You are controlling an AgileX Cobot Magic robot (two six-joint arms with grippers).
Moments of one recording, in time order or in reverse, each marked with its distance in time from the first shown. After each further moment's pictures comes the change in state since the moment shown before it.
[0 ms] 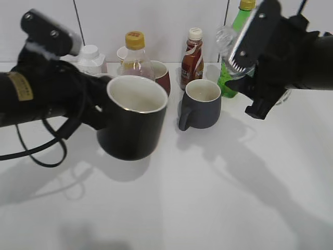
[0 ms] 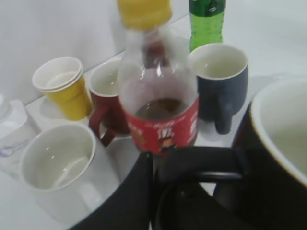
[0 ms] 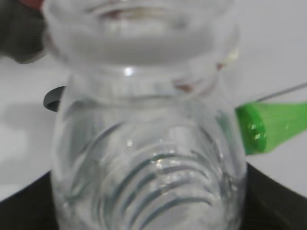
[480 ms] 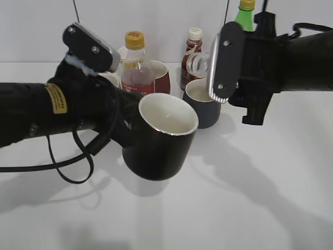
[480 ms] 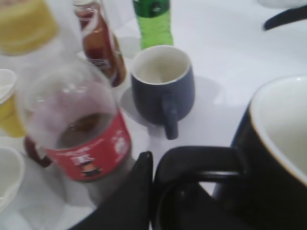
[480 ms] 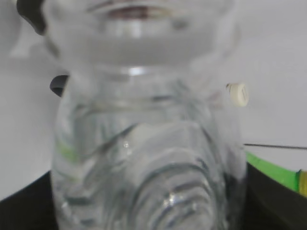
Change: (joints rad) left arm -0.124 0.079 -0.053 -0.004 0.018 0.000; right arm 0.099 0.038 -0.054 -0.271 0.092 -0.051
